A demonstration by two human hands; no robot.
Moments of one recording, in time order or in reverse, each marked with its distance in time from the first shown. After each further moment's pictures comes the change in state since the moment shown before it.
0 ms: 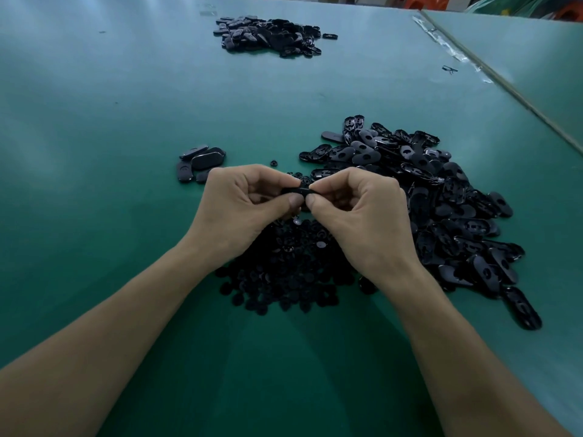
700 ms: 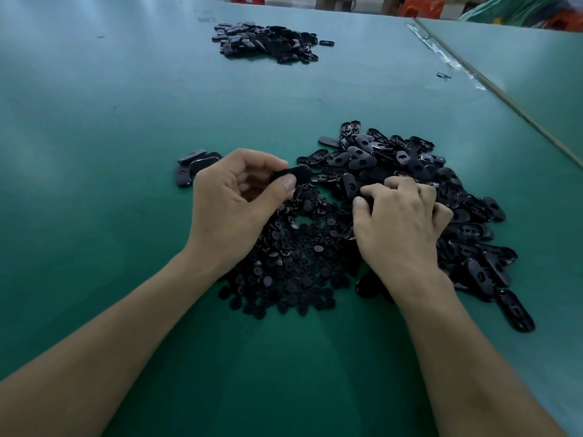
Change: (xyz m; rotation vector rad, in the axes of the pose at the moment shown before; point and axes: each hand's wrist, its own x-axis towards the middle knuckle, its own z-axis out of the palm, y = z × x) left_hand -0.001 0.005 0.006 0.033 0.203 0.165; right_hand 0.006 0.026 -0.020 -0.937 0.073 0.220
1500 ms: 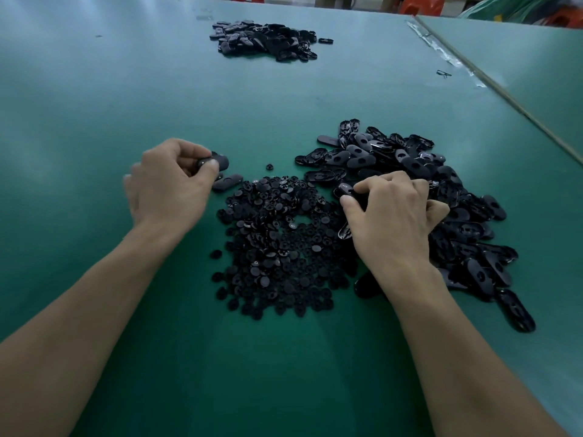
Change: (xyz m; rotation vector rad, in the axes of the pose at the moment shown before) left_hand 0.030 -0.024 -0.052 0.596 0.237 -0.294; right_hand 0.002 -0.009 0.000 0.018 0.072 -0.001
